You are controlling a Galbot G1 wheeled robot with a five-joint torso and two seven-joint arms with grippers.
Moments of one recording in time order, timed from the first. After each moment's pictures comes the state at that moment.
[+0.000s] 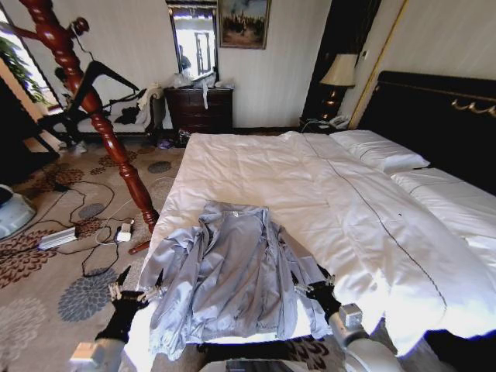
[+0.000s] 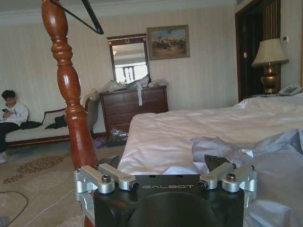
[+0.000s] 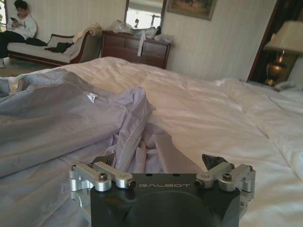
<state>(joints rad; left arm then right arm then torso) 2.06 -1.16 -0.76 -2.32 -0.32 -0.18 -0.12 -1.82 1.06 0.48 2.18 0.20 -0.05 0.17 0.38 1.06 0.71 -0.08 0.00</state>
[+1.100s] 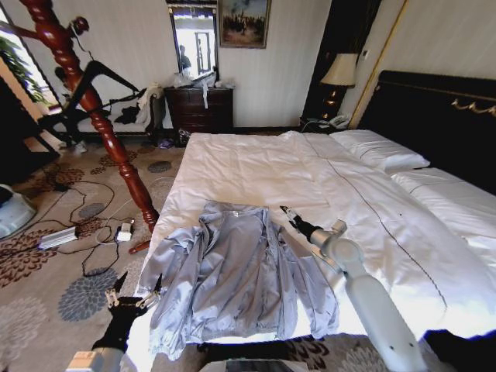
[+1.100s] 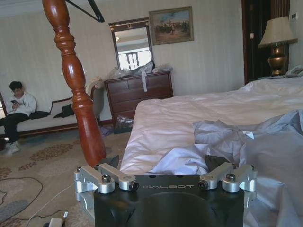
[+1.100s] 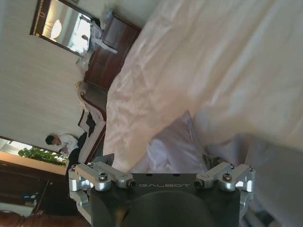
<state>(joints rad) 2.17 -1.23 -0.77 -2.37 -0.24 -0.17 -0.12 -0.98 1.17 0.46 1.75 1.64 -0.47 0.39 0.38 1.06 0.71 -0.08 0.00</state>
